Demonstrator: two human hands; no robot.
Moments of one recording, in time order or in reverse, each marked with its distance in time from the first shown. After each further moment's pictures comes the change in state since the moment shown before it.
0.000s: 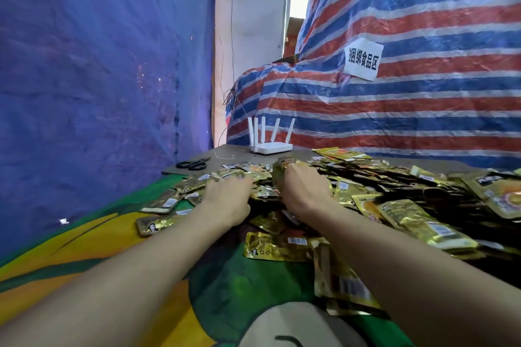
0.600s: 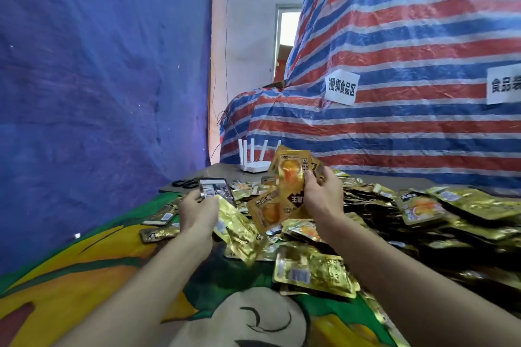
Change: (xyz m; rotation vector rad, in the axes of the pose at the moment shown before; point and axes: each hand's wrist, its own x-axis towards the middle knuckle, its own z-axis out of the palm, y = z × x) left_hand -0.067 0.028 -0.050 -1.468 0.436 -0.735; right_hand -0.068 0.034 -0.095 1.206 0.265 0.456
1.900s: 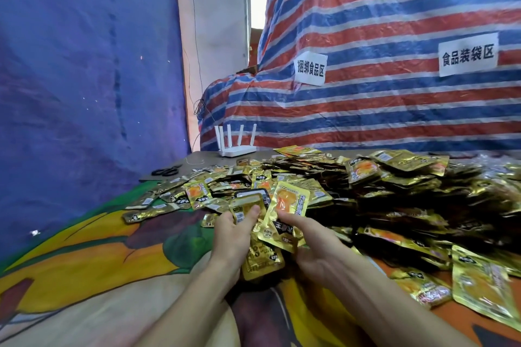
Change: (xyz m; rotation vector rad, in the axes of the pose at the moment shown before) left_hand -0.138 -0.035 0.024 -0.080 -0.395 -0.019; right_hand -0.114 0.022 -0.086 0.485 -0.162 0.747
